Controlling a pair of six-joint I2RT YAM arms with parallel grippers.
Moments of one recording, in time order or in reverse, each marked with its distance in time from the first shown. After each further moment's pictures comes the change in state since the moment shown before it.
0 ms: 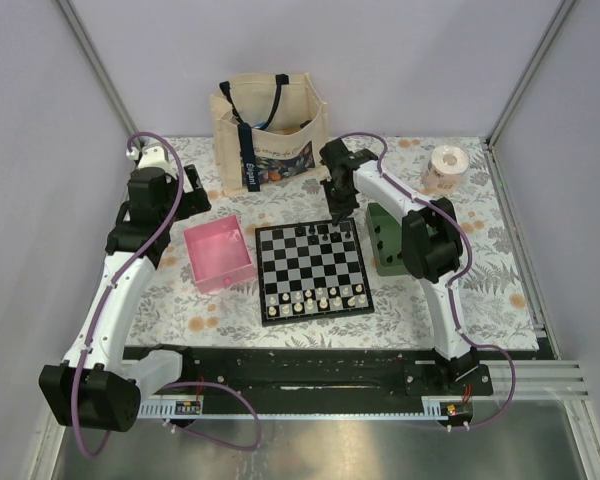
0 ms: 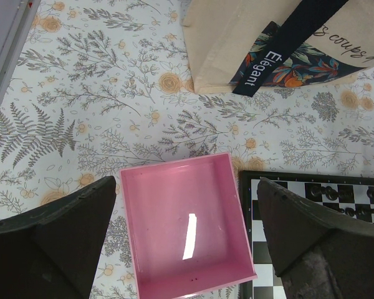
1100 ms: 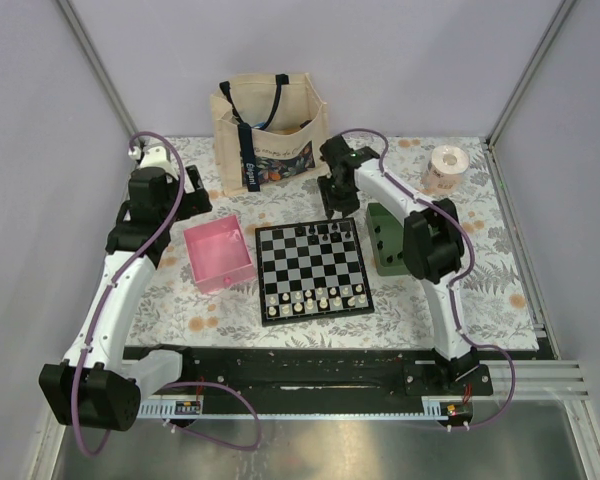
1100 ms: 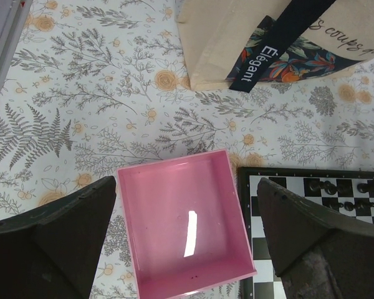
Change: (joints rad) left arm 0.000 0.001 0.000 -0.001 0.019 0.007; right arm 0.000 0.008 0.014 0.005 -0.004 -0.006
